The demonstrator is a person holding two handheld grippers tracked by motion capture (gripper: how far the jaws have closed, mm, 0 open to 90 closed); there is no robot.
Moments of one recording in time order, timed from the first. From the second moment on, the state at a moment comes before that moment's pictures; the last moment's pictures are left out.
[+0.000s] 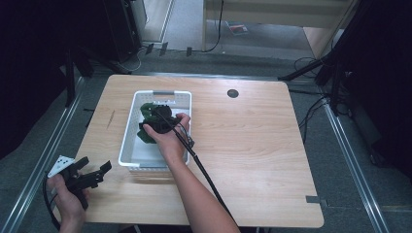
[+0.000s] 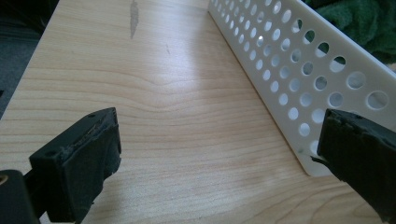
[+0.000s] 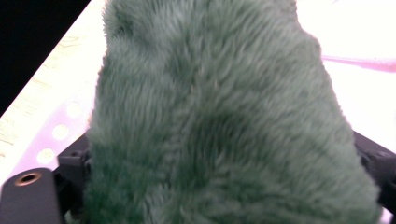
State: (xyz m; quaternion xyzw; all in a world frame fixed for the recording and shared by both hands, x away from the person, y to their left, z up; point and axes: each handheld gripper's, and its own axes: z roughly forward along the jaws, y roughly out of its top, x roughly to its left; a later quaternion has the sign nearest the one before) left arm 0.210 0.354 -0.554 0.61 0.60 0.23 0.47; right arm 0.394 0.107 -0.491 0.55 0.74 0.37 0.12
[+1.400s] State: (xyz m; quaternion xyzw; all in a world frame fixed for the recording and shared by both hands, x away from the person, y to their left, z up) left arm 0.210 0.353 -0.554 0.61 0.60 0.23 0.47; right arm 0.381 0.047 -0.440 0.54 0.71 0.42 0.14
